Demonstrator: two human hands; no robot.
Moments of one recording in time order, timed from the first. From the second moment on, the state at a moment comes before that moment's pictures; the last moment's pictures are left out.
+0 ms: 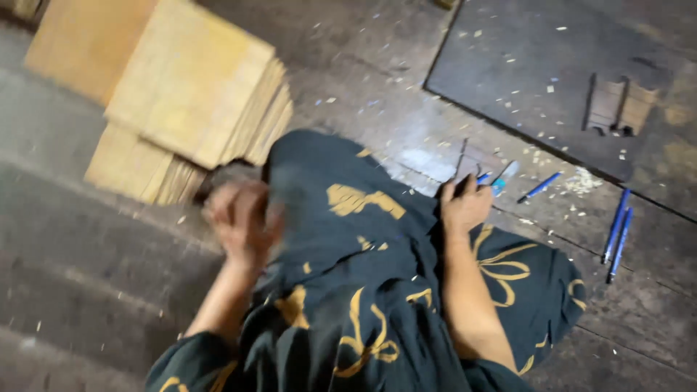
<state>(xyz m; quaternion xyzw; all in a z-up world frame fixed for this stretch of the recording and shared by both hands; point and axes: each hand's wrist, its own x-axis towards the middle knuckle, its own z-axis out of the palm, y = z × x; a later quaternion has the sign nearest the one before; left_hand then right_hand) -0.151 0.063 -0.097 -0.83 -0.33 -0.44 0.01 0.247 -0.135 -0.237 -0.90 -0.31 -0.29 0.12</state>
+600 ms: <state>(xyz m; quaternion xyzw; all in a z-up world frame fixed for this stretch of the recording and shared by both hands) 0.345 0.296 -0.122 -0.88 -0.22 -0.38 -0.19 0.242 -0.115 -0.206 -0.92 -0.27 -0.24 0.17</state>
